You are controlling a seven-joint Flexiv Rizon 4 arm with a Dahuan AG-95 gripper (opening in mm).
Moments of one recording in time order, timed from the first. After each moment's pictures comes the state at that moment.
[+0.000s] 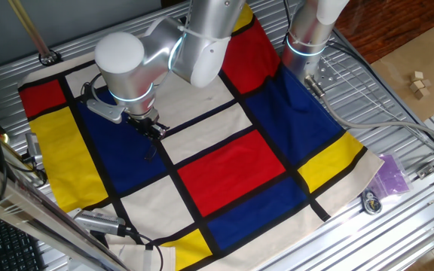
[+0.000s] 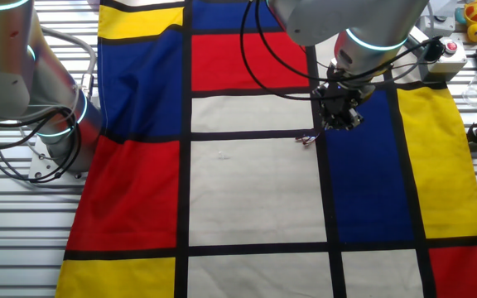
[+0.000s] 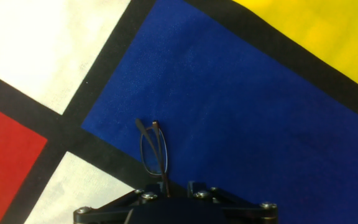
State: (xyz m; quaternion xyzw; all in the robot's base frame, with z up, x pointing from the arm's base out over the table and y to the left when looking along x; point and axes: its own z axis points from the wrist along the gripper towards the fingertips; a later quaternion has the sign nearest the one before) arm 0.566 0.021 0.032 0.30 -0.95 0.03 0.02
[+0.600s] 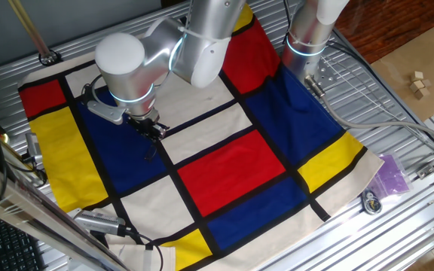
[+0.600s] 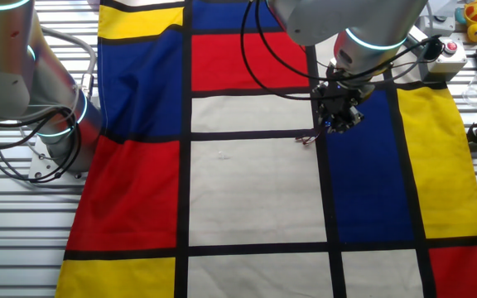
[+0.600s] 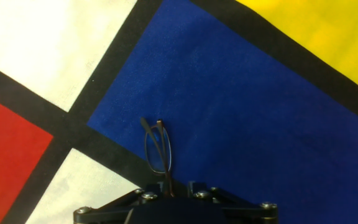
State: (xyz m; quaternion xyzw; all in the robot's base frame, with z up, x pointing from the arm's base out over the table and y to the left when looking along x) arm 0.564 0.025 0.030 0.30 -0.95 0.03 0.02
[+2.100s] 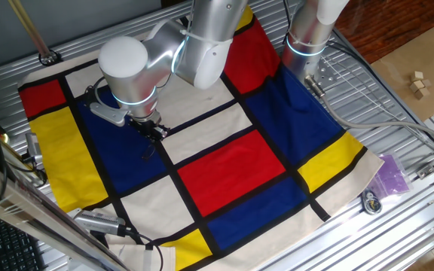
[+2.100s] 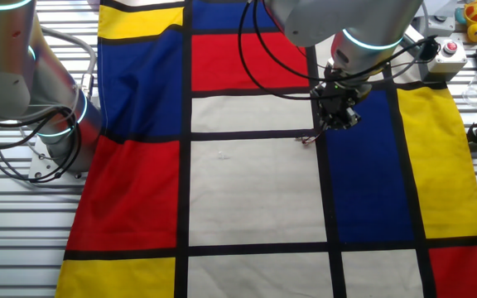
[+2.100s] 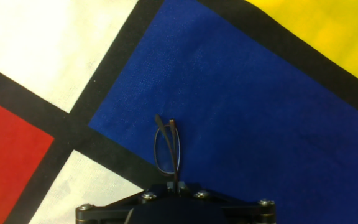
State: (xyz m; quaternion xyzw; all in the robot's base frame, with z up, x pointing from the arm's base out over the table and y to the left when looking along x) arm 0.563 0.026 0.026 0.29 -0.96 0.03 0.02
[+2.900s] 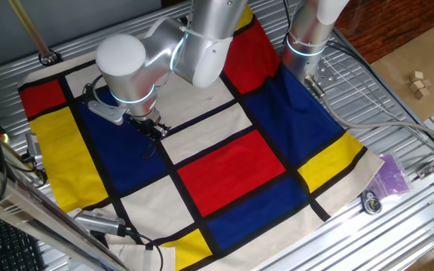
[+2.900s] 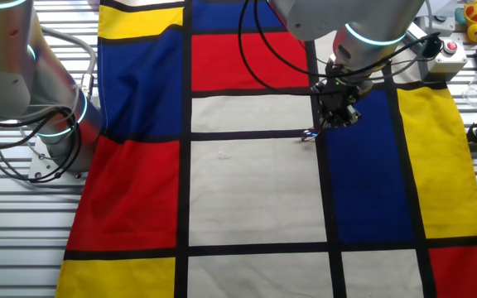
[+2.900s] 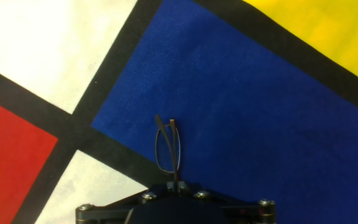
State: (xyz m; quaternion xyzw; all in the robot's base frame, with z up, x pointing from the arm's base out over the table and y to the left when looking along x) arm 0.560 0.026 0.039 0.29 -0.96 0.03 0.03
